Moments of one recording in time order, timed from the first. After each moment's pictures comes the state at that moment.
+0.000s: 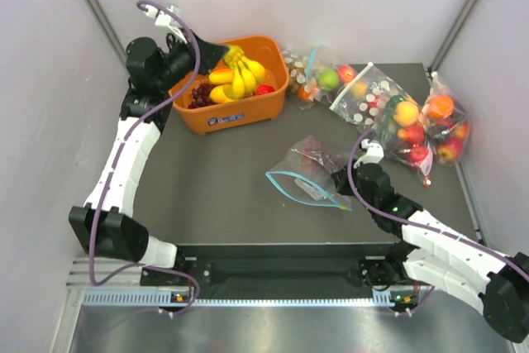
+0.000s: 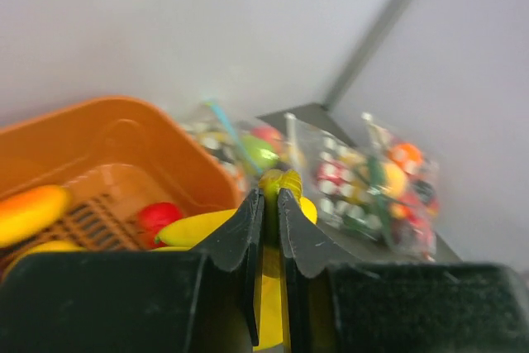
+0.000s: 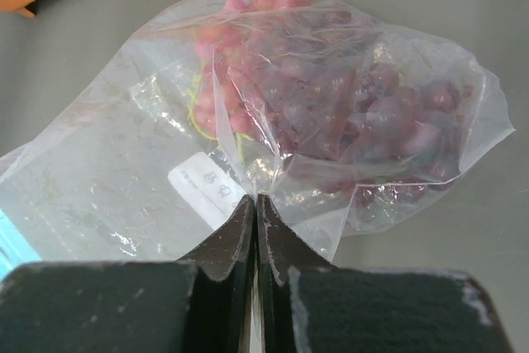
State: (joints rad) left arm -0.16 1.42 1.50 0.02 0.55 -0.45; right arm 0.64 0.85 0.38 0.01 0.25 0.61
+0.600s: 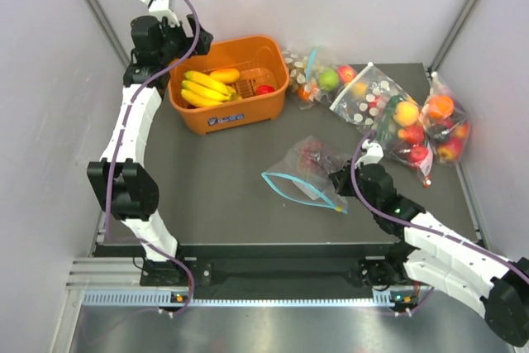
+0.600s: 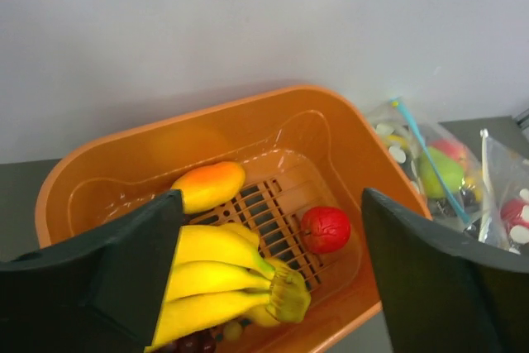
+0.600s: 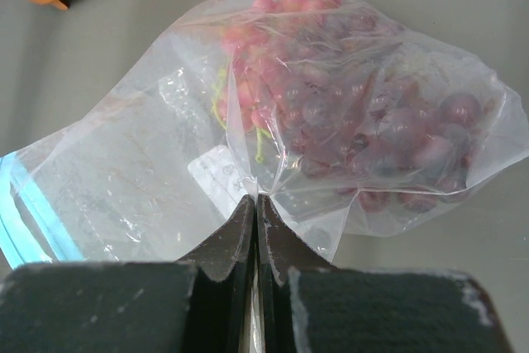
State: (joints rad) left arm -0.04 1.76 1.82 -0.16 0.26 -0.23; right arm 0.64 0.81 0.38 0.01 0.20 0.61
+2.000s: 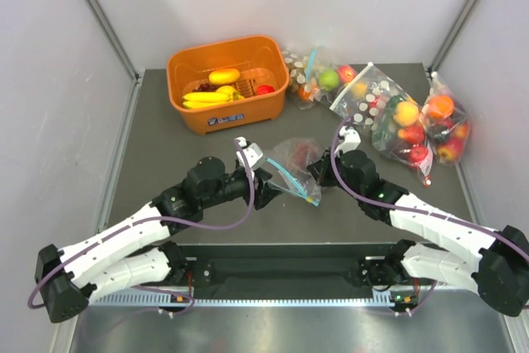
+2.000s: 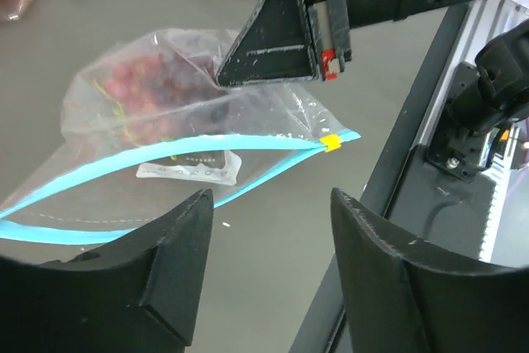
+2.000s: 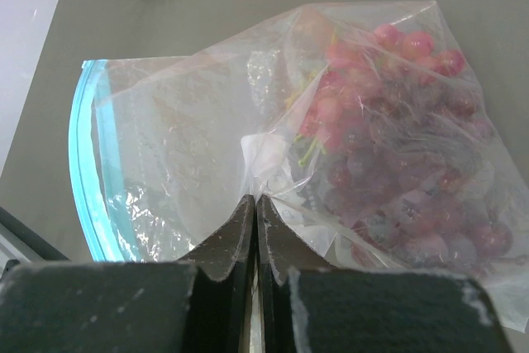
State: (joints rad) left arm -0.91 0.88 0.71 -0.07 0.19 -0.14; right arm 0.75 1.03 0.55 0.08 0.14 0.61
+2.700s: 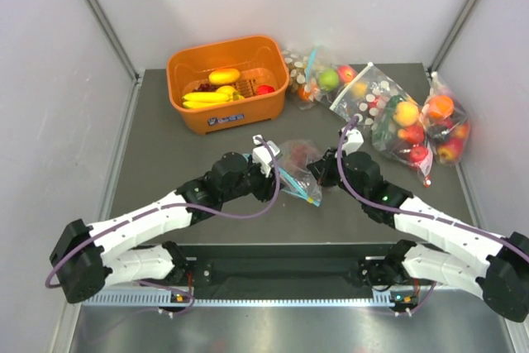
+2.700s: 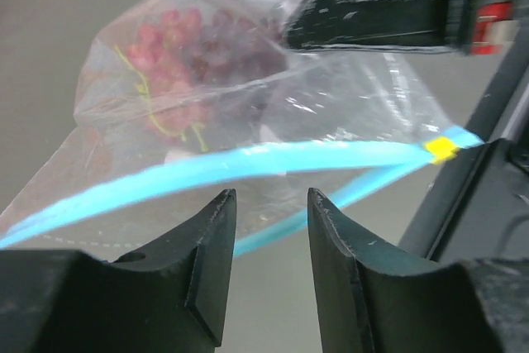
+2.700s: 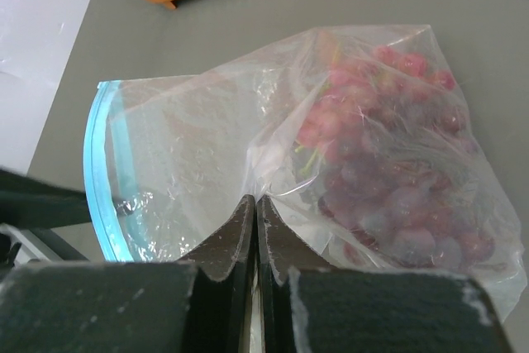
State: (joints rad) left arm -0.90 1.08 0.70 0.01 0.09 -0.11; right arm 0.76 0.97 0.55 0.08 0.15 0.63
